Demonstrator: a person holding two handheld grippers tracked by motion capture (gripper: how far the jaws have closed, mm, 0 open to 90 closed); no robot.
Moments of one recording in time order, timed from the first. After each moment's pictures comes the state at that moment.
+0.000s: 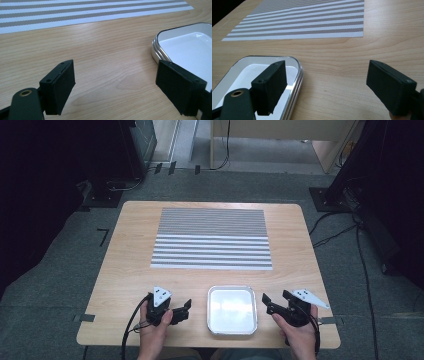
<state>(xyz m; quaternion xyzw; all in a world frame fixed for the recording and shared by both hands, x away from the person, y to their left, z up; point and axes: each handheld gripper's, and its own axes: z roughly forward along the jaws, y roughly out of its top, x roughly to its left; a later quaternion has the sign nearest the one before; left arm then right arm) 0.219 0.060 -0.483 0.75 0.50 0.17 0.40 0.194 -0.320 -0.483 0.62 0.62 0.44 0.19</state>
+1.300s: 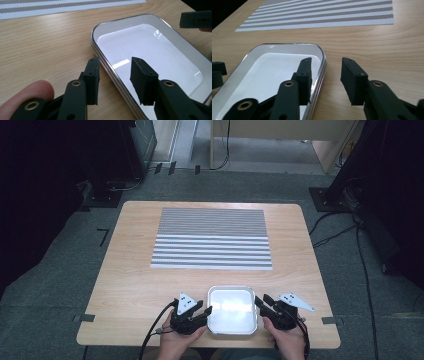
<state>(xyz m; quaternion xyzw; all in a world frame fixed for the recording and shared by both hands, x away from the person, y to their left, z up) 0.202 0.004 -0.494 0.77 0.45 0.10 0.44 0.191 -0.293 -0.499 0.60 0.64 0.45 0.17</state>
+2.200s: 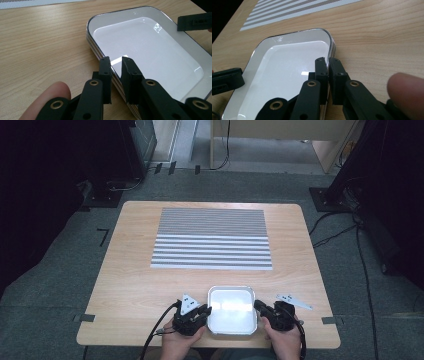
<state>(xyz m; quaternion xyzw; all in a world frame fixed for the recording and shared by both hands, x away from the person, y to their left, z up) 0.203 0.000 -0.499 0.78 0.45 0.09 0.43 0.190 -0.287 -0.502 0.65 0.61 0.44 0.09</state>
